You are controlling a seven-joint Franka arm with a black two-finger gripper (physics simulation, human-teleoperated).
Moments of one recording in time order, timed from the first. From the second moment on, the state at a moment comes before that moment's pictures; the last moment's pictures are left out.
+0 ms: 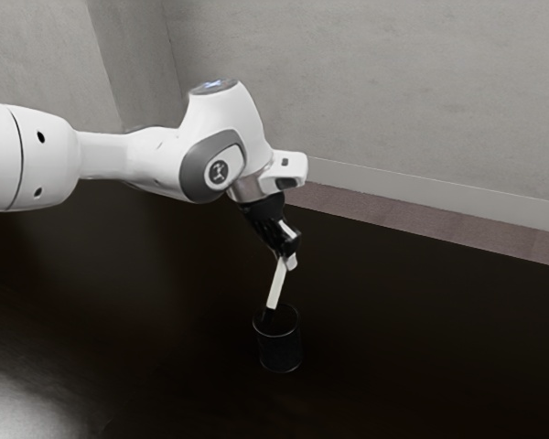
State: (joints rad) arm -0.58 0.17 0.30 -1.91 -0.22 2.23 0.24
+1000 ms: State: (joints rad) arm -0.59 0.15 0.31 -1.95 -0.23 2.24 0.18
